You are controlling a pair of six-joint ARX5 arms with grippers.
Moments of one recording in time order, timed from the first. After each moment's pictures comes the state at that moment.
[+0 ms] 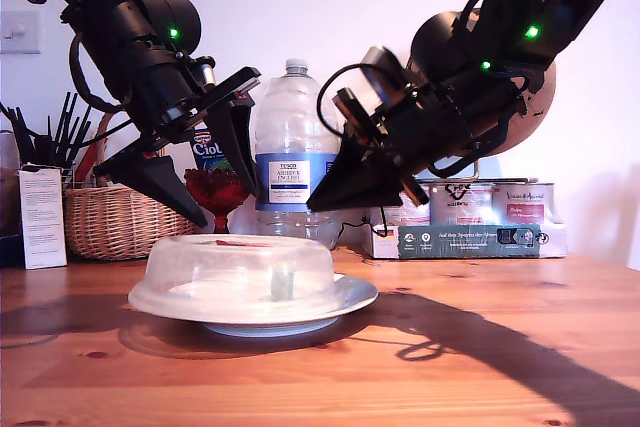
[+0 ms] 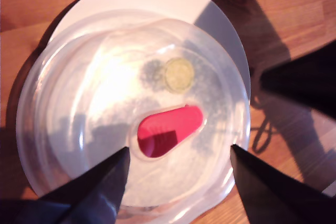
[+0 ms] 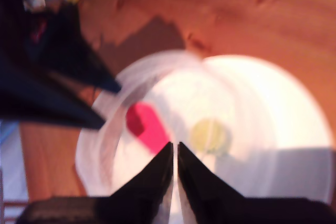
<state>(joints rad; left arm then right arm) -0.38 1.87 1.49 -0.84 0.44 -0.26 0.43 1.91 1.21 -0.07 -0.73 0.00</state>
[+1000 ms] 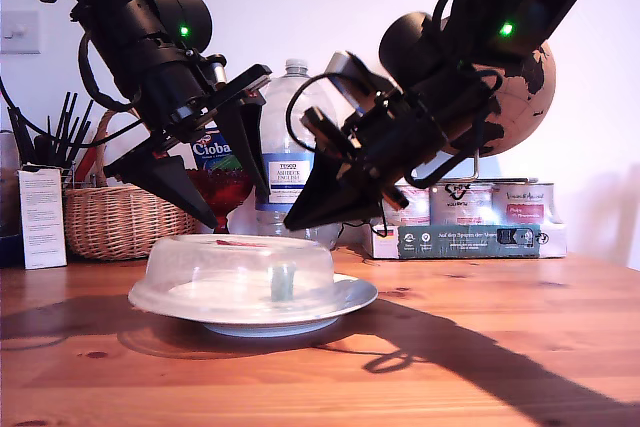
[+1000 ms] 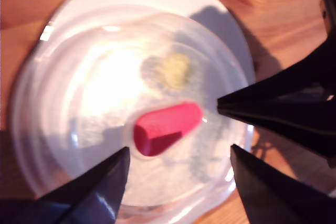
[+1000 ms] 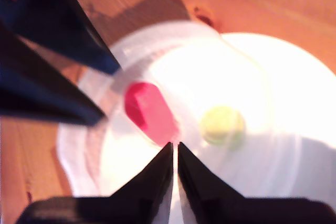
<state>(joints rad) -0.41 1.87 1.49 -0.85 0.39 -0.25 0.49 1.95 1.21 -0.08 -0.62 -0.05</state>
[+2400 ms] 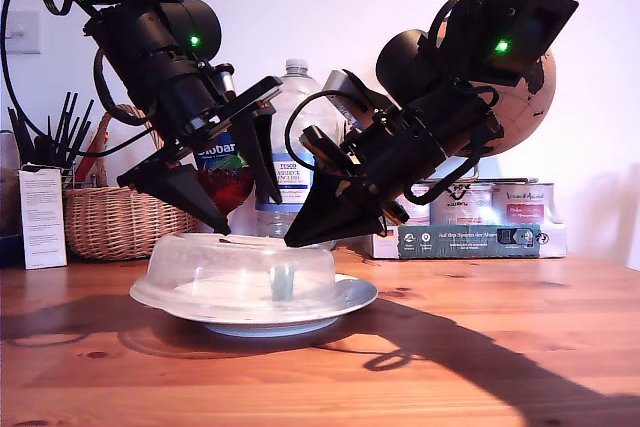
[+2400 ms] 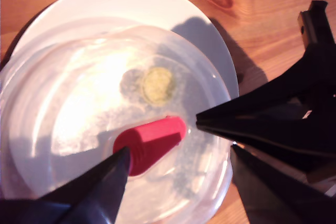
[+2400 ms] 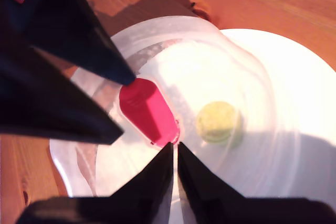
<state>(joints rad) -0.43 1.90 1.49 -0.79 0.44 -0.29 0.49 1.95 1.21 -0.07 -0.62 -0.05</state>
